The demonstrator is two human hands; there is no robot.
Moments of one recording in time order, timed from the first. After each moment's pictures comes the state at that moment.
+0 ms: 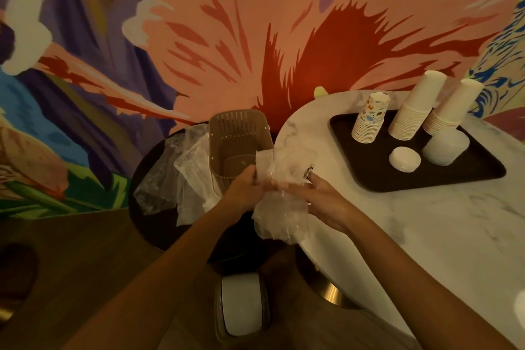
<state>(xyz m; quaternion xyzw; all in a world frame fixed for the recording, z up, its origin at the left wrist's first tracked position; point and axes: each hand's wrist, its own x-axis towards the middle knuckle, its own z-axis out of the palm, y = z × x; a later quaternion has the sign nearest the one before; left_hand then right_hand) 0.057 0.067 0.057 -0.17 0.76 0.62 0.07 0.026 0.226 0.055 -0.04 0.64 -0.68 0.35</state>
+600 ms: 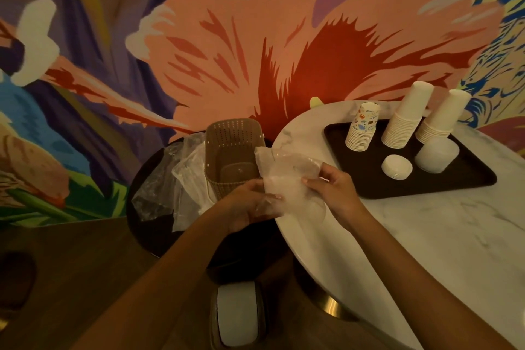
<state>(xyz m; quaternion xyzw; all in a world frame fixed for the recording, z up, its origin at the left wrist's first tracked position) 0.066 0.085 0.076 -0.23 0.56 0.77 0.21 0.018 0.252 0.065 -0.04 0.72 -0.69 0.12</state>
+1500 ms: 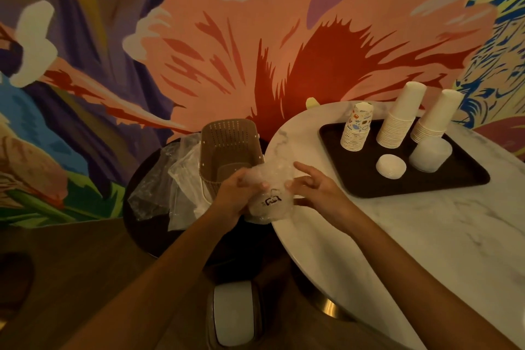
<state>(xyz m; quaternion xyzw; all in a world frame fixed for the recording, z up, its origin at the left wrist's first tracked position) 0.070 0.093 0.073 -0.24 0.63 0.74 0.03 0.027 0.260 0.076 -0.08 0.68 -0.67 0.29</state>
